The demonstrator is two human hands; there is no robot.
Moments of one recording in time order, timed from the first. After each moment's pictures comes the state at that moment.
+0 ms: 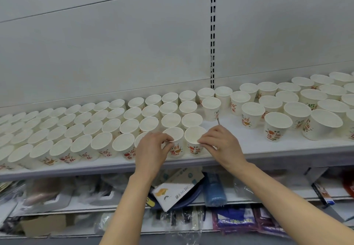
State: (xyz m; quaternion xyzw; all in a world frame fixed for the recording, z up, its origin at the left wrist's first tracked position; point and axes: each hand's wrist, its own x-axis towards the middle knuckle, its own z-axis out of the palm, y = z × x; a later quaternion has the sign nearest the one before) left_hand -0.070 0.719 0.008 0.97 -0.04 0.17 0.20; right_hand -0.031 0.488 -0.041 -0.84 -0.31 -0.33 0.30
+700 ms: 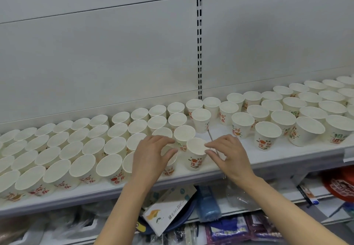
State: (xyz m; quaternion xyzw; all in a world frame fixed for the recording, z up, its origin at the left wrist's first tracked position) left_hand -0.033 0.713 0.016 0.94 -0.14 0.20 0.23; right_hand -0.034 0.467 -0.037 -0.86 -0.19 -0.35 0.31
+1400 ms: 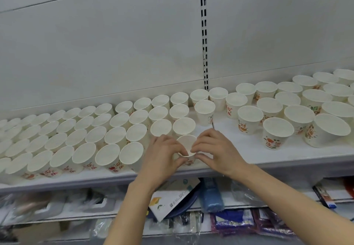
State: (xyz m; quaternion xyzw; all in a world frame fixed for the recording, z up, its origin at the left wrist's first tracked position) left_hand -0.036 0.683 -0.003 0.96 -0.21 0.11 0.17; right_hand -0.003 0.471 -0.043 -0.82 -0.39 -0.25 0.32
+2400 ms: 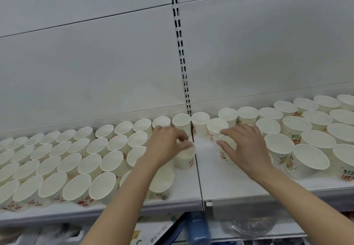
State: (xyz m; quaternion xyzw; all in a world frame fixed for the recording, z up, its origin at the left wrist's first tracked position) left_hand 0.070 0.602 0.043 0.97 -0.18 0.10 0.16; right_hand 0.050 0.358 0.004 -0.91 -0.15 -0.34 0.17
